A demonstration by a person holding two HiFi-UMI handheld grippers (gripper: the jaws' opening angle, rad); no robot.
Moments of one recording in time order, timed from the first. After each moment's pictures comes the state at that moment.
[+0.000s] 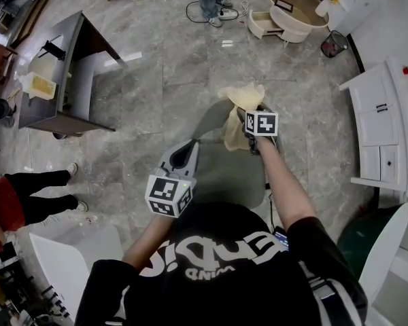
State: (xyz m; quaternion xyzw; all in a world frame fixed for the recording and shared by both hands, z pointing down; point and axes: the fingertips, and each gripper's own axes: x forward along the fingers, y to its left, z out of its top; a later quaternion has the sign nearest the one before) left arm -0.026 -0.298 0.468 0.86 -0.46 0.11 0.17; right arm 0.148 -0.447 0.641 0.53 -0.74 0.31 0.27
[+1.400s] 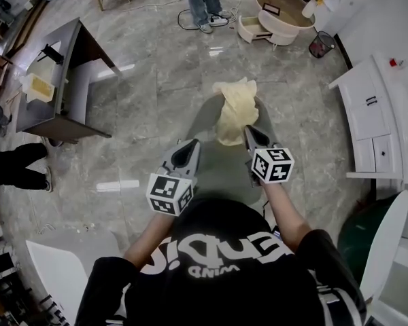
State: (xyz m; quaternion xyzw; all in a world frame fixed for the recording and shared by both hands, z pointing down) left arm -0.023 -0.255 0.457 0.88 -0.44 0.09 0.16; right arm 0.129 -0.306 0.523 0.52 -0.81 0.23 0.12
